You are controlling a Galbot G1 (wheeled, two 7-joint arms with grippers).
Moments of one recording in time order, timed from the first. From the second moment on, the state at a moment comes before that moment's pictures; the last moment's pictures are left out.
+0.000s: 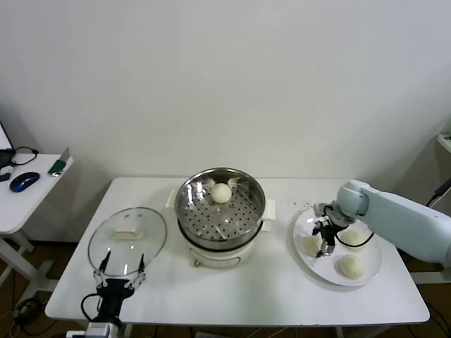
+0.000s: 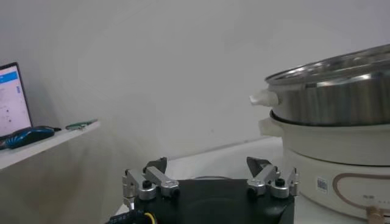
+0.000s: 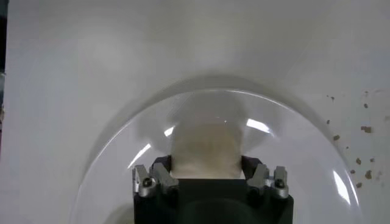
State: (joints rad) left arm 1.68 -1.41 -0.64 -1.92 0.05 -0.14 -0.08; right arm 0.10 0.75 -1.09 1.13 0.18 -0.31 -1.01
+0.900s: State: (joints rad) left arm 1.70 -1.42 -0.59 -1.96 0.06 -0.12 -0.08; right arm 0.71 0.96 -1.45 1.11 0.66 -0.35 -0.99
